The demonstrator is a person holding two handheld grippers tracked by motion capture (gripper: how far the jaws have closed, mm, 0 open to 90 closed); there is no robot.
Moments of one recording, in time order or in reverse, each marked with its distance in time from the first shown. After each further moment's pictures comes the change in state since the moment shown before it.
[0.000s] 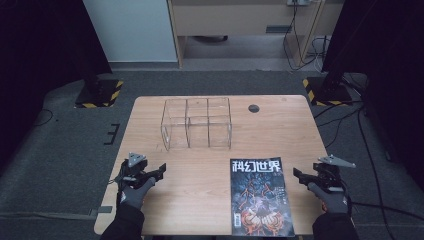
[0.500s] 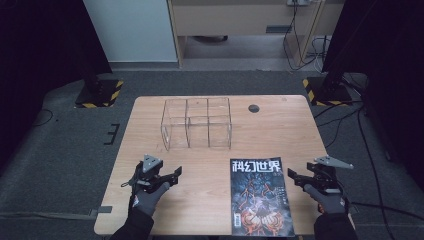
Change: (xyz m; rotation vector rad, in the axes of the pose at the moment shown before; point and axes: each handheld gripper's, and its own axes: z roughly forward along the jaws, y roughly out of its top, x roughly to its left) left arm -0.049 0.003 -0.001 -0.040 -0.100 0.063; right arm 0.025 0.007 -0.010 -0.025 0.076 -0.009
